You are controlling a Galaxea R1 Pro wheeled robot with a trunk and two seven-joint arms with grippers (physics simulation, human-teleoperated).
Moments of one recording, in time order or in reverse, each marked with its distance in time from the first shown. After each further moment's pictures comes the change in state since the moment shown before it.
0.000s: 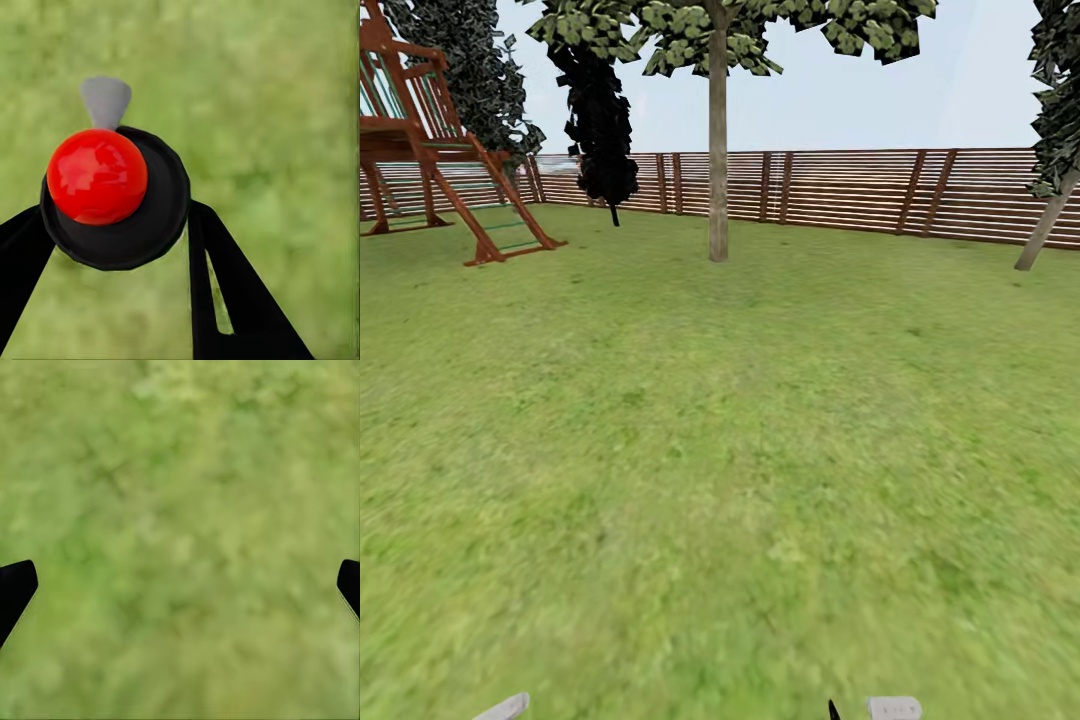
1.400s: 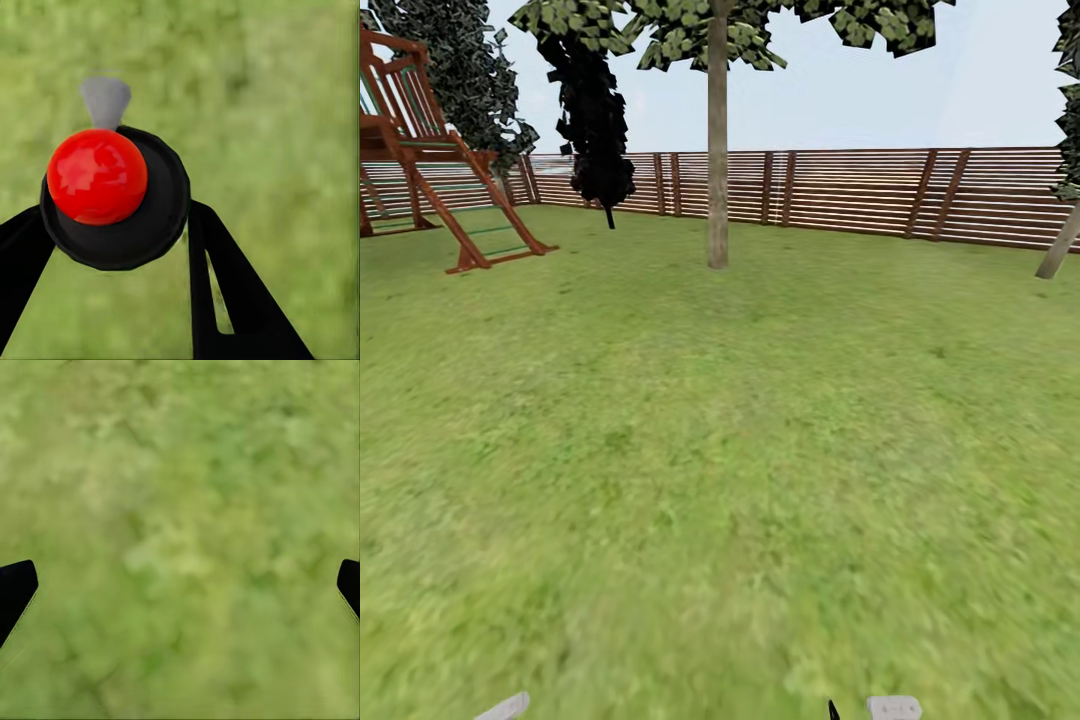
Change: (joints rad) left arm 0.000 0.000 0.000 0.000 0.000 0.000 0.000; right arm 0.000 0.000 0.000 0.000 0.000 0.000 0.000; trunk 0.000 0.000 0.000
